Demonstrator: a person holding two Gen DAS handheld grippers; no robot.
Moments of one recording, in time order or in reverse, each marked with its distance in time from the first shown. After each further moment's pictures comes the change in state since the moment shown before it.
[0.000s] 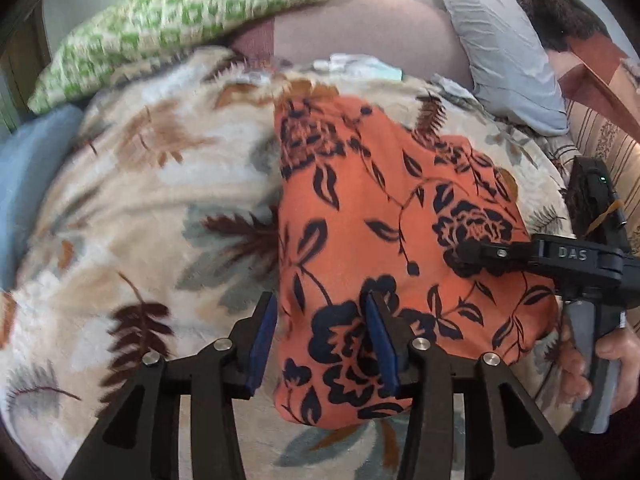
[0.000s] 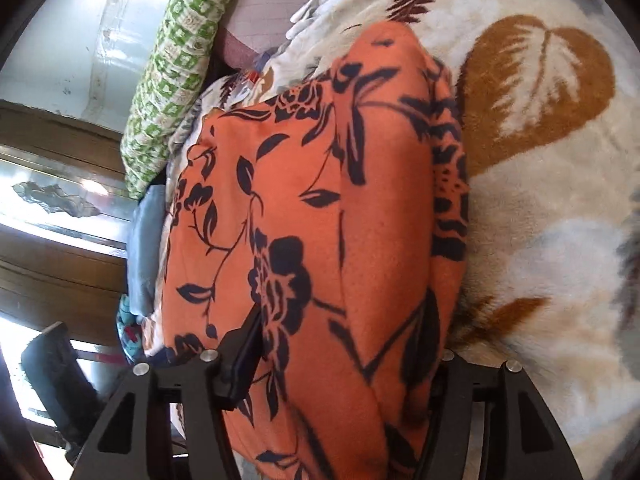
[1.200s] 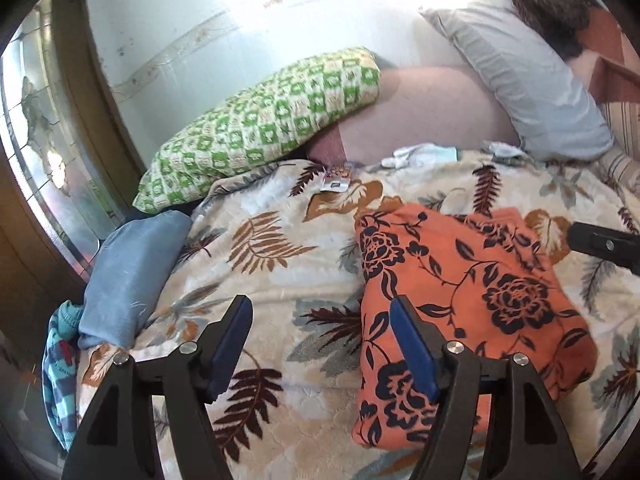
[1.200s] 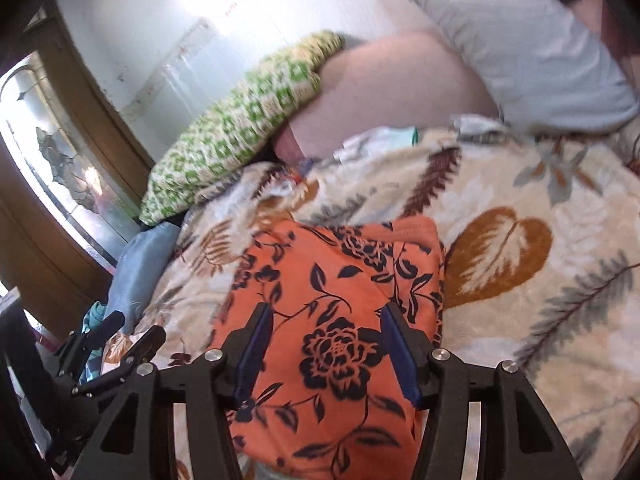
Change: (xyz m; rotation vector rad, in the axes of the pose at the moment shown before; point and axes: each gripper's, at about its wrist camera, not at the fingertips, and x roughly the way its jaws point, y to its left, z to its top) left arm -0.067 -0.025 0.002 0.067 -0.304 0.369; right arm -0.108 0.077 -0.040 -0.334 -0.440 -0.151
